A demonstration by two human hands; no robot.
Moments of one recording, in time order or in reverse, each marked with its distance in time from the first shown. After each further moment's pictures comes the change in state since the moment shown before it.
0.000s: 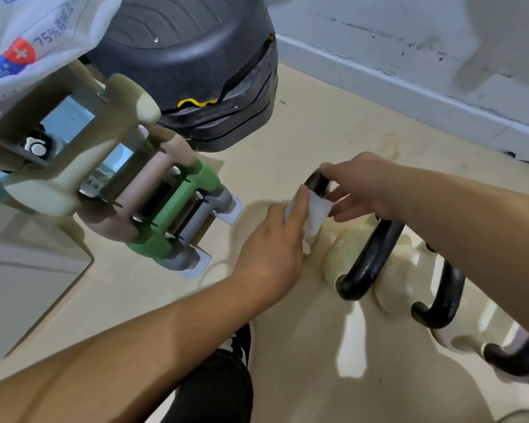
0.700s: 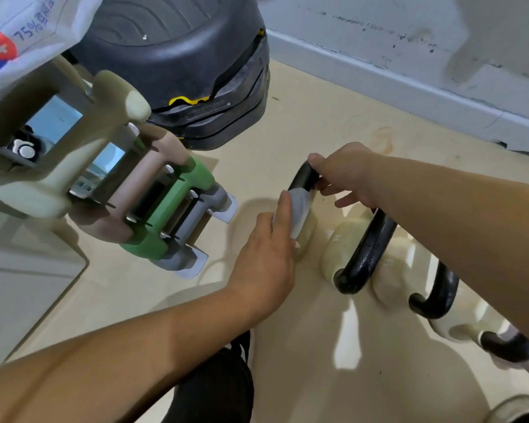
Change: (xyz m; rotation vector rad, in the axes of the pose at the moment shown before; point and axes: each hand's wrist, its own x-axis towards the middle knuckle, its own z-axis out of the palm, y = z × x) left_hand -0.018 -0.001 0.003 -0.161 0.013 -0.041; right_hand 0.013 -0.002 0.011 -0.073 0.103 -0.030
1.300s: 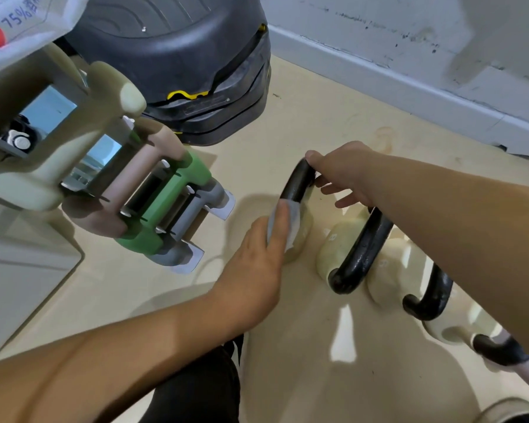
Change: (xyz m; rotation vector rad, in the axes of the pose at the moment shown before) left_hand -0.017 -0.015 0.001 0.134 -0.100 0.135; right_hand 0.006 0.000 -0.004 -0.010 0.006 0.019
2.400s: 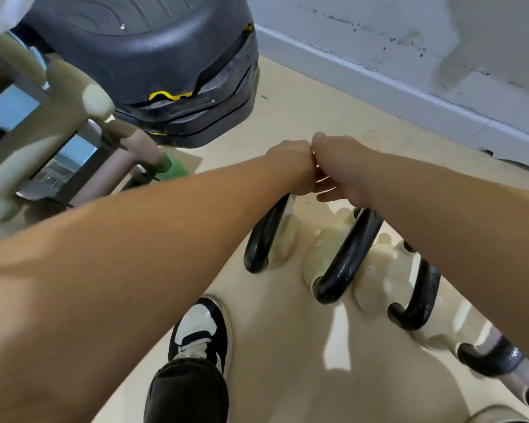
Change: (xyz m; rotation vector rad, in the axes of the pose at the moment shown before) left_hand 0.197 0.050 -0.049 0.360 -0.389 -0.150; right_hand 0.002 -0.006 -0.012 0.149 -0.014 0.026
